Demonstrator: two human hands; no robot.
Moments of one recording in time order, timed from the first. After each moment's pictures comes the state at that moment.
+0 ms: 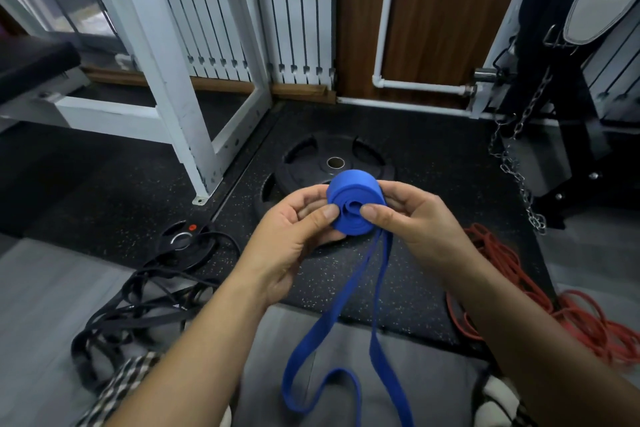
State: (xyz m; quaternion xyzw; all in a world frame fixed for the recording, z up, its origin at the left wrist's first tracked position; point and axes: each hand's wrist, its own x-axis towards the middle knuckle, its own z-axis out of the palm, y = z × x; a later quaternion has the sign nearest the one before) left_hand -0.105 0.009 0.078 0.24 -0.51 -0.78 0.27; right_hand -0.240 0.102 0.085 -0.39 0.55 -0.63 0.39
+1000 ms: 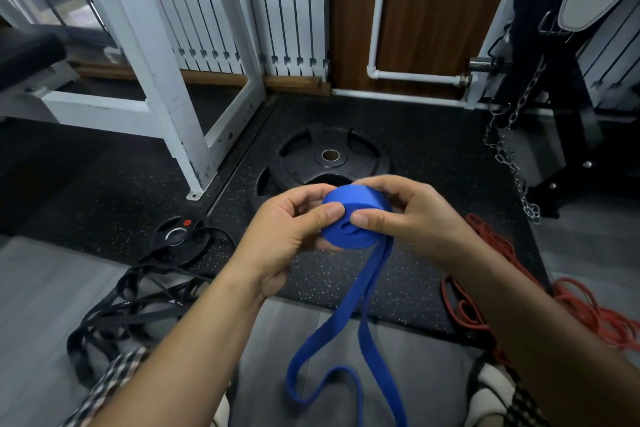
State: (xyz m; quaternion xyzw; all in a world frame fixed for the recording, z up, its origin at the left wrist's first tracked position) left_hand -0.106 0.011 0.078 0.26 -0.56 -0.75 0.24; right_hand -0.244 0.108 0.092 -0.45 0.62 -0.53 0.36
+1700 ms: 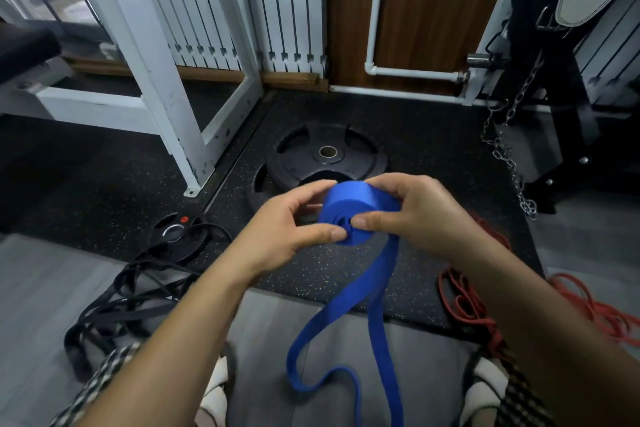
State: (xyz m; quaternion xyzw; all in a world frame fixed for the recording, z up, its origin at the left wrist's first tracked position) left_hand -0.103 -0.001 0.072 0.23 -0.74 -0.61 0.17; right_hand -0.253 0.112 0.095 -0.49 0.74 -0.38 0.25
